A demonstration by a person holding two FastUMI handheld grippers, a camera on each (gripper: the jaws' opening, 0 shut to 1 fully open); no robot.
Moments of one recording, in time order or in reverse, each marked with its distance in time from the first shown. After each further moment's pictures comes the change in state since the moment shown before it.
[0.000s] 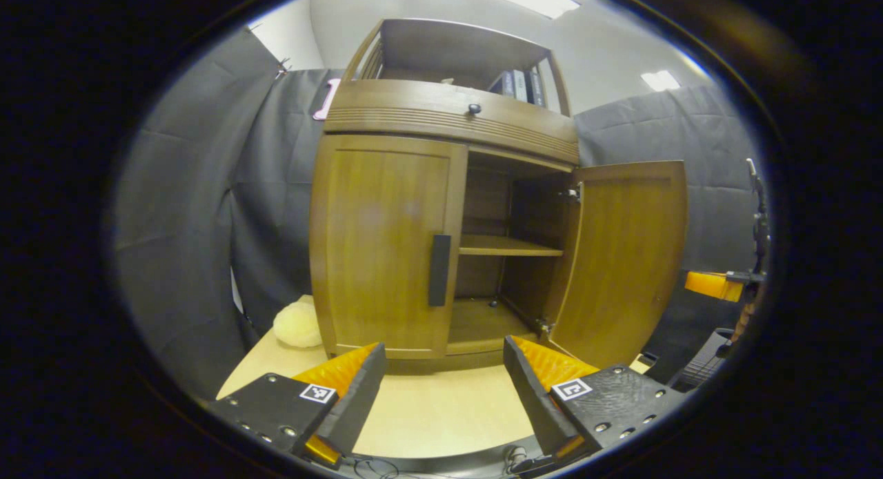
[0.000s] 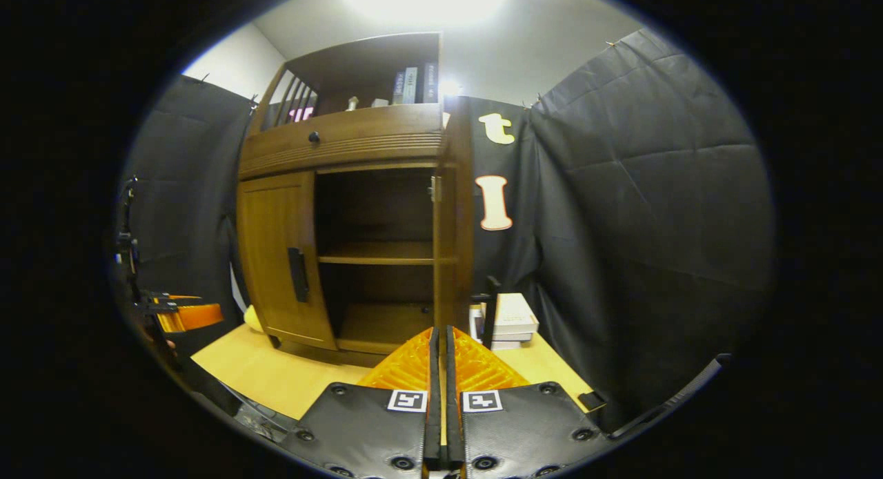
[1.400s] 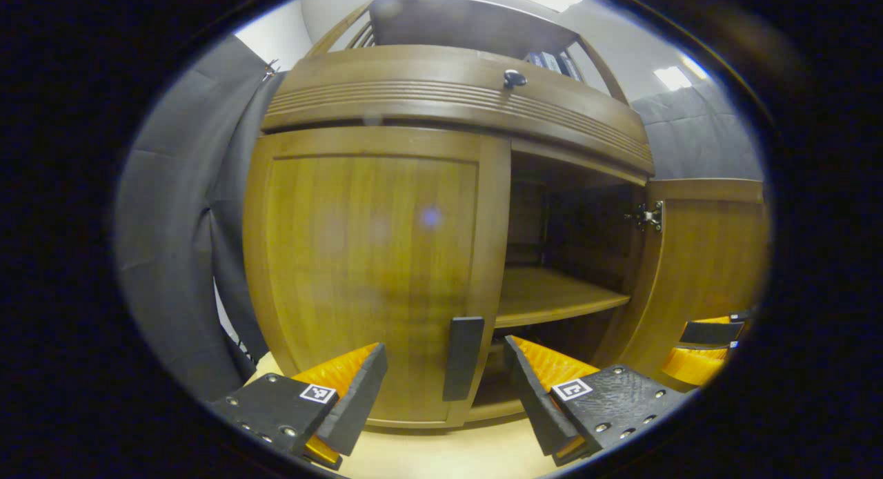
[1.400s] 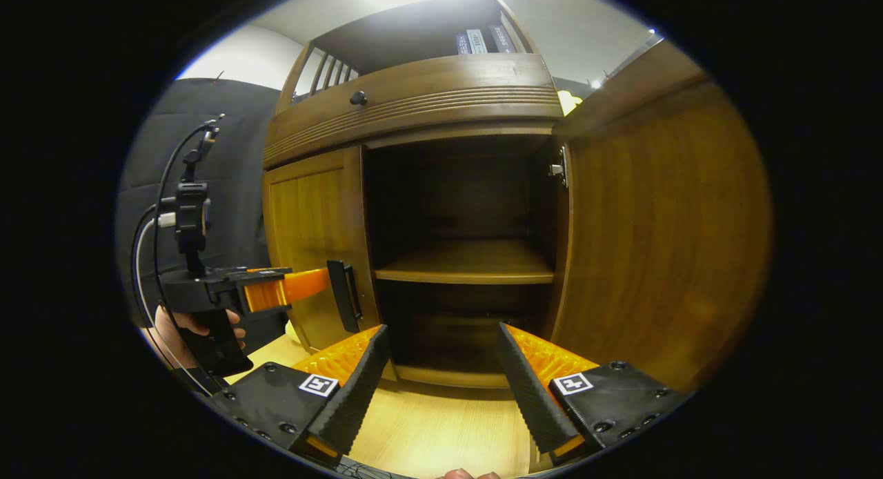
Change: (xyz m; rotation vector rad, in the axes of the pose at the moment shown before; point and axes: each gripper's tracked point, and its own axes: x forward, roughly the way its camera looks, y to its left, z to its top) left arm 0.198 -0.001 0.068 0.031 -0.019 0.049; right arm 0.151 0.091 0.003 -0.009 0.055 0.234
